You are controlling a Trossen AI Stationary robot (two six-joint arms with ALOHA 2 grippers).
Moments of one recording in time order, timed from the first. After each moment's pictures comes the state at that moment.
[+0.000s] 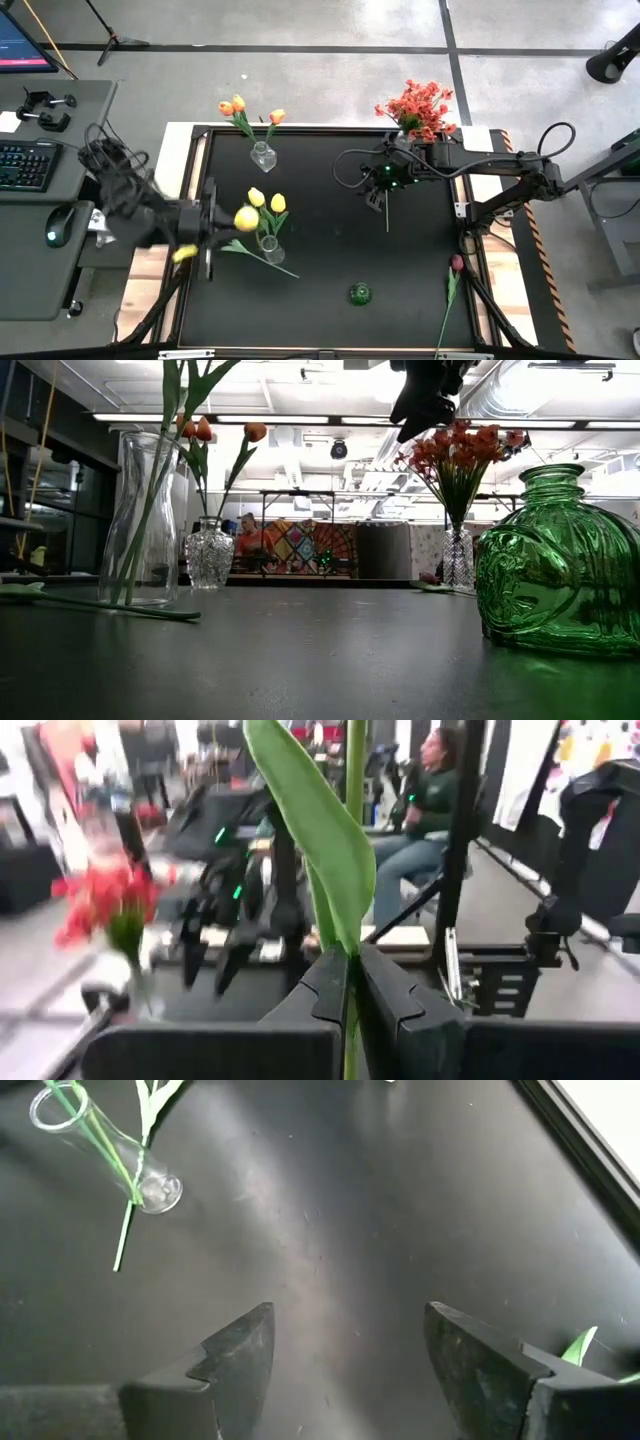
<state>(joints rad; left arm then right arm) -0.77 1.13 1.38 -0.39 -0.85 -0.08 -0.09 1.40 1.34 -0.85 0.08 0.27</state>
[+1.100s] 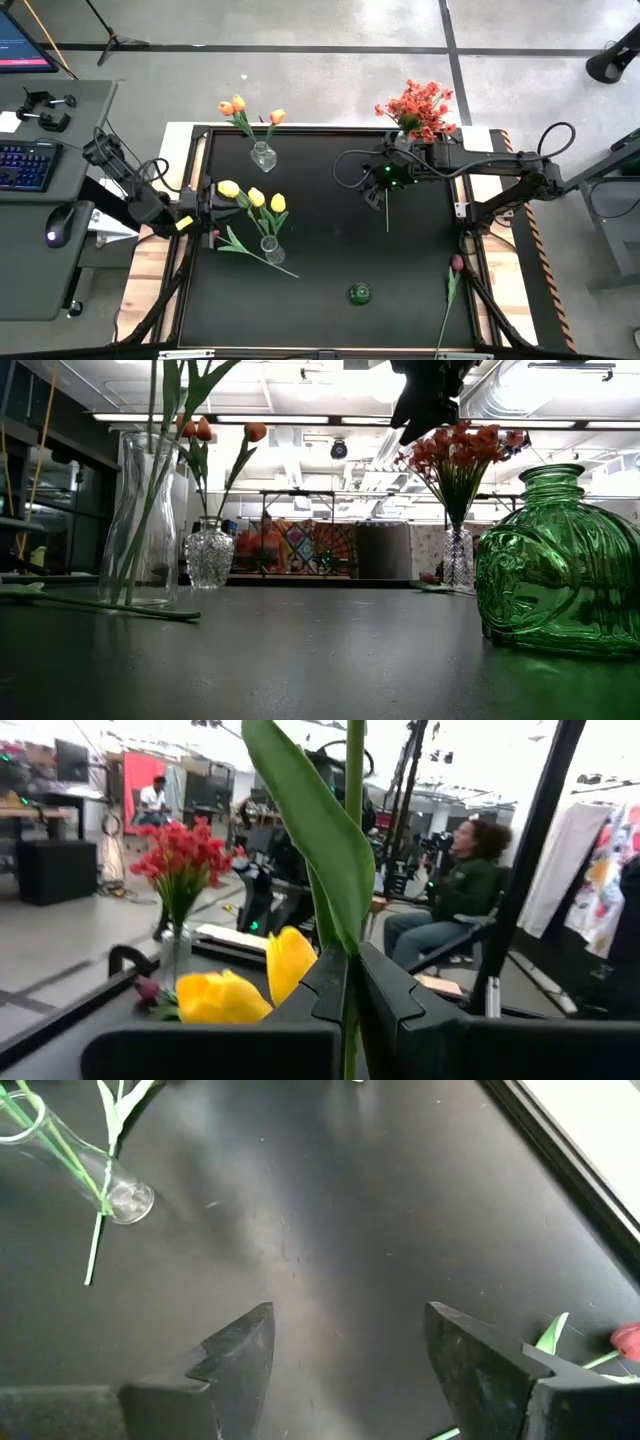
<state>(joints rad) -0.74 0.67 0.54 0.32 -0.93 -0.04 -0.09 1.40 1.34 -0.86 0.14 0.31</state>
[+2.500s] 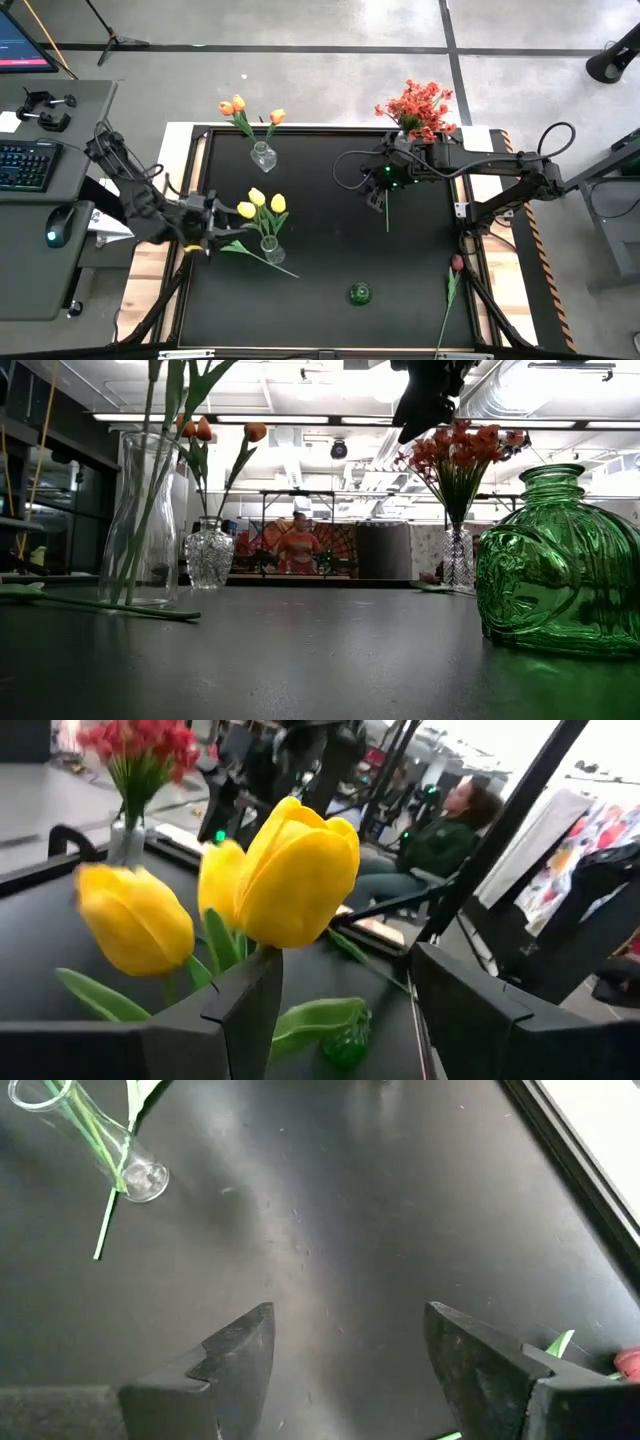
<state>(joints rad) -0.81 0.78 0.73 -0.10 -0.93 -0.53 -0.09 1.40 1.34 -0.86 0.10 0.22</state>
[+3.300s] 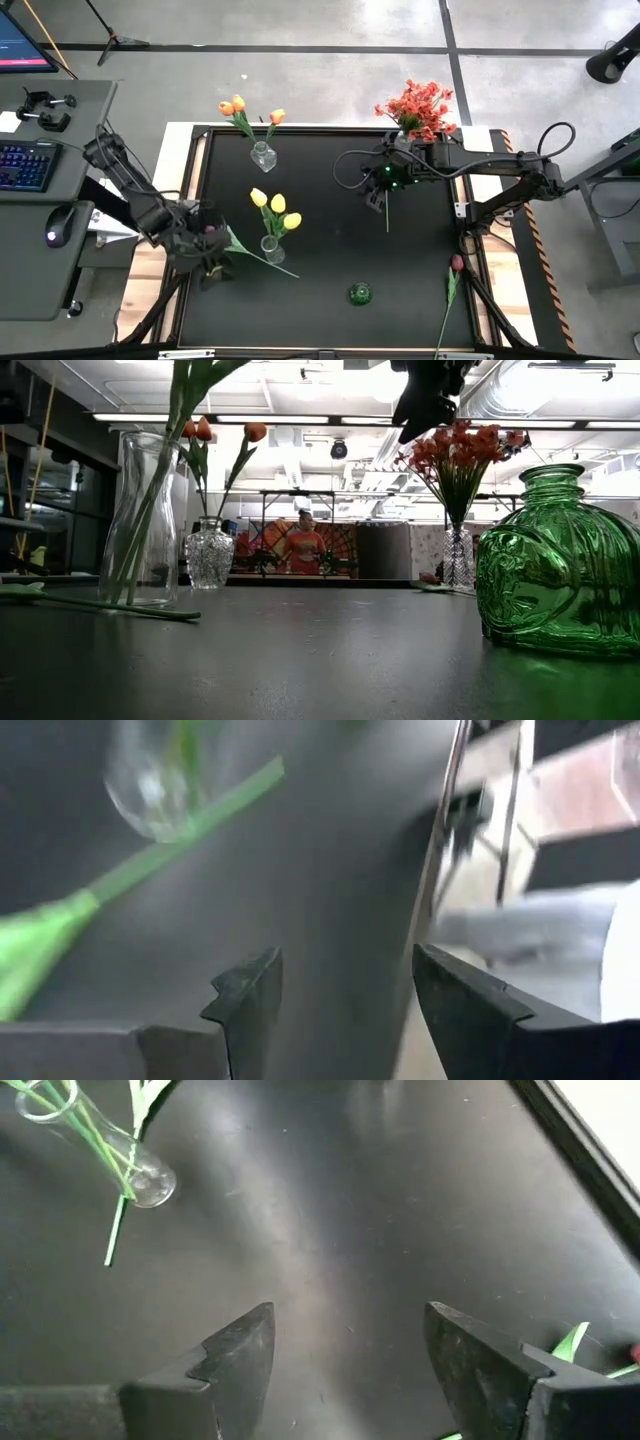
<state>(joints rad) -0.81 0.93 0.73 -0.65 -0.23 -1.22 -0.09 1.40 1.34 -0.86 0.08 0.26</state>
